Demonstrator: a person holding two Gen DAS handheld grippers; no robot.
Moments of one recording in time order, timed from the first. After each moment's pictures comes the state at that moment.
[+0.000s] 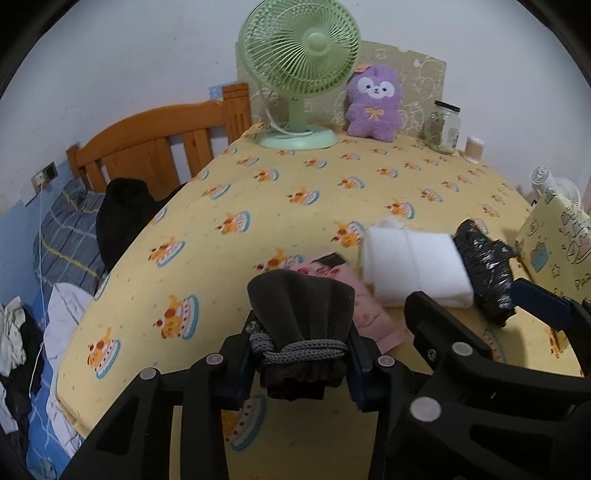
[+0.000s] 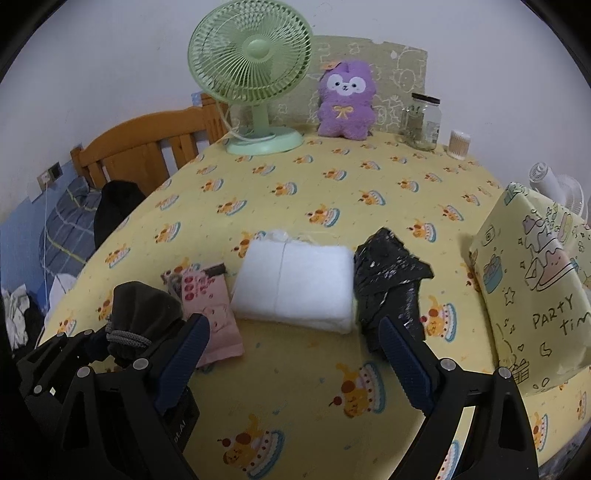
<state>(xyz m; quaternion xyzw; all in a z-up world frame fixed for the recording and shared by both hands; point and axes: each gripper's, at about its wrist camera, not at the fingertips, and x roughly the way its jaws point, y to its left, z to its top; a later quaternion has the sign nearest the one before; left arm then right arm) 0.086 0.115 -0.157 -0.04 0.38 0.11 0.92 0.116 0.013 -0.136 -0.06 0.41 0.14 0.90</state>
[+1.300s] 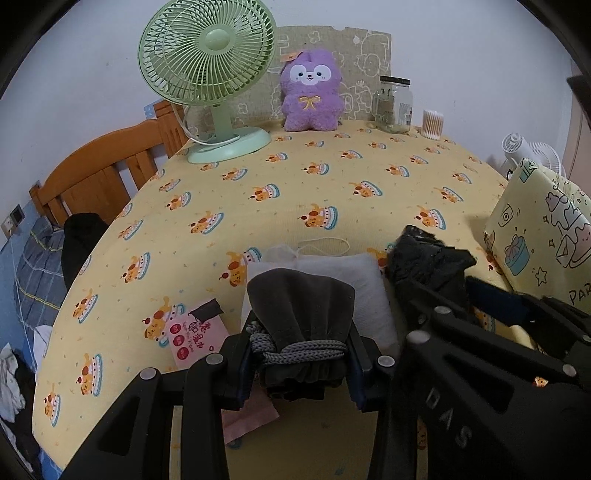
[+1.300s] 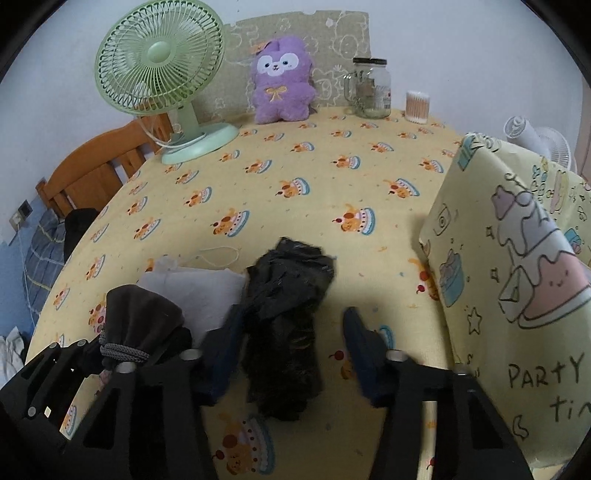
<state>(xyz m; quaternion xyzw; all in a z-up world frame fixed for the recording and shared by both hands) 0.148 0.049 -0.163 0.01 0.40 0.05 0.92 0.178 -0.052 -0.158 0.00 0.45 0.09 0.89</state>
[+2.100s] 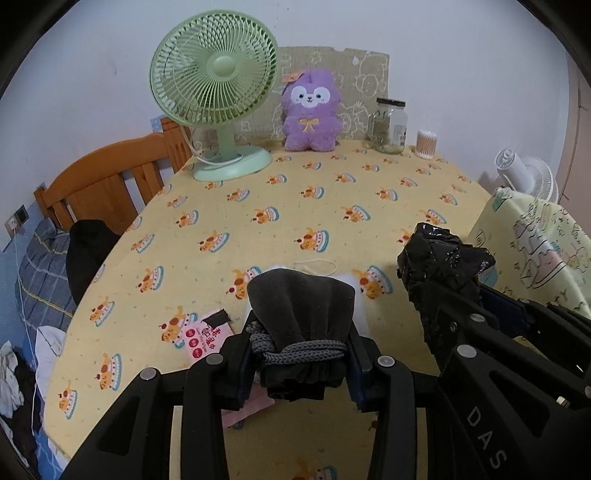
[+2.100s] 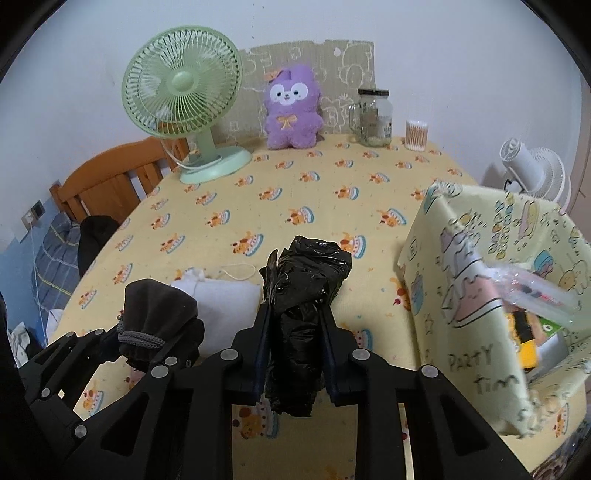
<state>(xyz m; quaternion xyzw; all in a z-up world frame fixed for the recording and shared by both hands) 0.127 0.041 -0.129 0.00 0.37 0.05 0.93 0.147 -0.059 -0.114 -0.01 0.41 0.10 0.91</state>
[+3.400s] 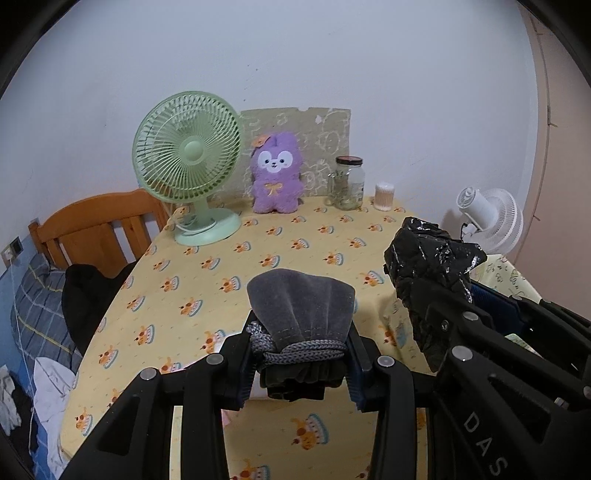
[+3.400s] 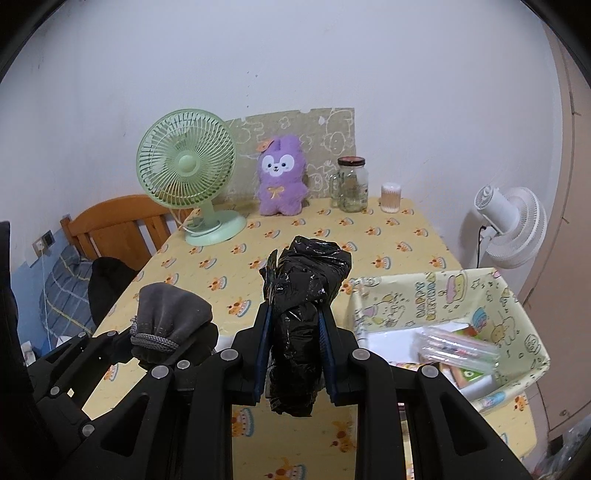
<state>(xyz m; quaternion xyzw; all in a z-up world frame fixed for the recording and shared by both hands) 0.107 -0.012 -0.051 0.01 0.30 0.01 0.95 0.117 -0.107 -0.022 0.00 0.33 0.10 0.94</state>
